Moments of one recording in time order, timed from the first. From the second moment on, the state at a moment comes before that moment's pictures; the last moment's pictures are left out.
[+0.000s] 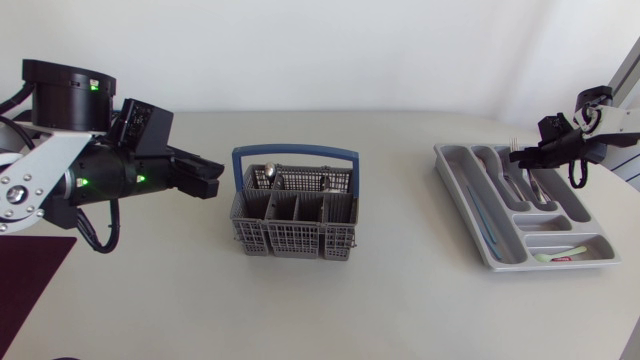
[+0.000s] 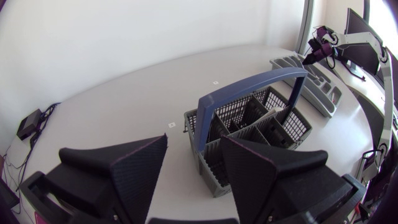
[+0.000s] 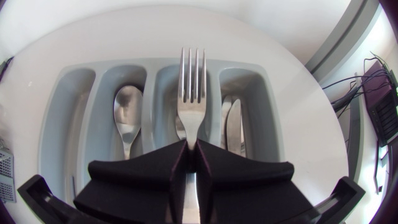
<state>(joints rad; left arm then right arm) -0.29 1.22 0.81 -0.19 0.09 0.13 -0.45 2.34 1.79 -0.40 -0.21 -0.38</state>
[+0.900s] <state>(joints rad) -0.30 1.18 0.68 -0.20 0.10 0.23 -0.27 1.90 1.35 -0.32 -0.16 -0.37</state>
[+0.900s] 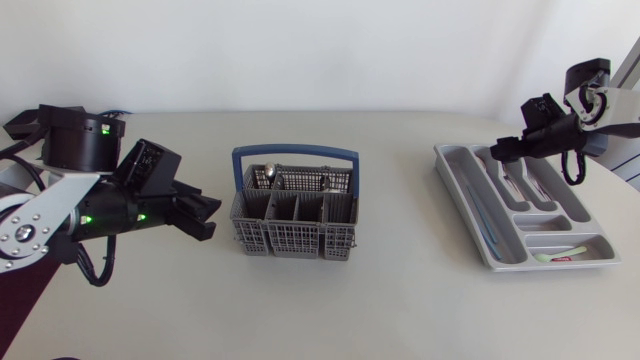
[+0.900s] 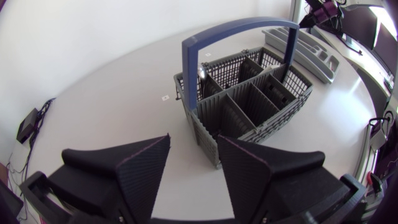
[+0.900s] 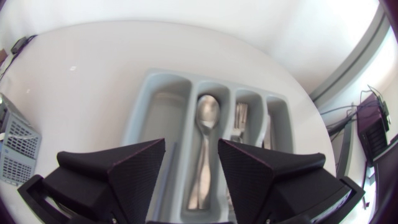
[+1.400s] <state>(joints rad) -0.30 1.19 0.63 -0.13 0.18 0.27 0.07 1.77 1.25 -0.31 -0.19 -0.28</state>
